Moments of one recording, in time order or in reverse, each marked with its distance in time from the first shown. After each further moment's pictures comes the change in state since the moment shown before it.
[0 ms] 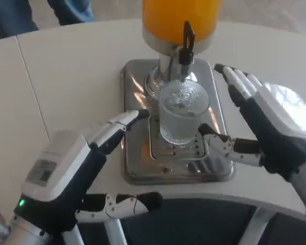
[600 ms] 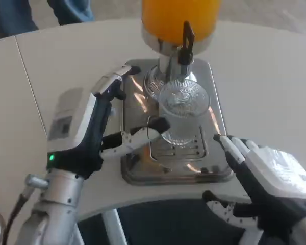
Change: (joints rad) left arm -0.344 -0.173 -0.137 0.271 0.040 0.239 0.225; right arm 0.303 0.061 0.097 -0.137 -0.269 0.020 0.136
